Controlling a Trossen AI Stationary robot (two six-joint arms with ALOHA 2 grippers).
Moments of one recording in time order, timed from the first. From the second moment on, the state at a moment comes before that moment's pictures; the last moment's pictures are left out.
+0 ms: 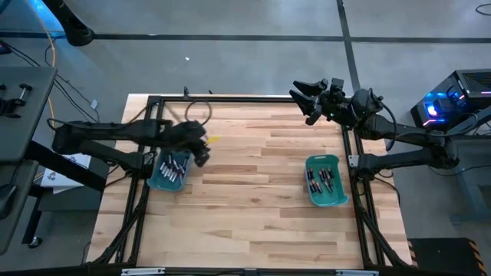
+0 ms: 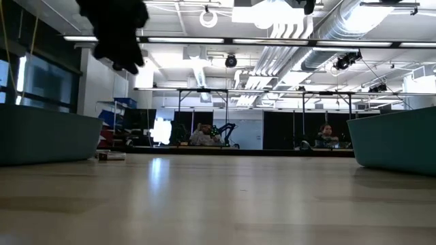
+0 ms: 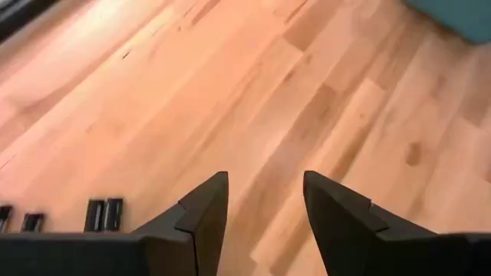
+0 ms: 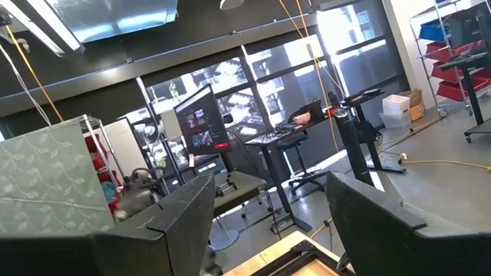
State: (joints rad) left arm 0.08 1.13 0.96 -0.78 -0.21 -0.53; right arm -0.29 0.99 0.92 0.33 0.13 0.33
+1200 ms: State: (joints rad) left arm 0.30 1.74 0.96 -0.80 -0.06 -0.39; right arm -0.29 0.99 0.92 0.33 0.09 0.41
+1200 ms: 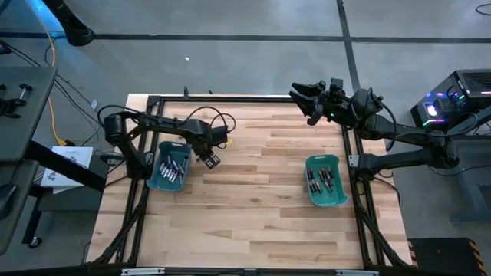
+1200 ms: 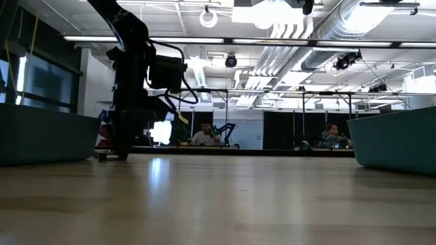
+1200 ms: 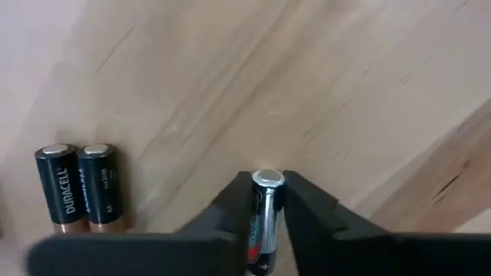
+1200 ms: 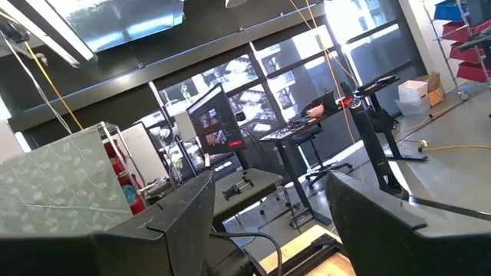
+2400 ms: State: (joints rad) left arm 0.25 1.38 1.19 0.48 0.27 -0.41; right arm -0.21 1.37 1.13 0.47 -0.18 0.31
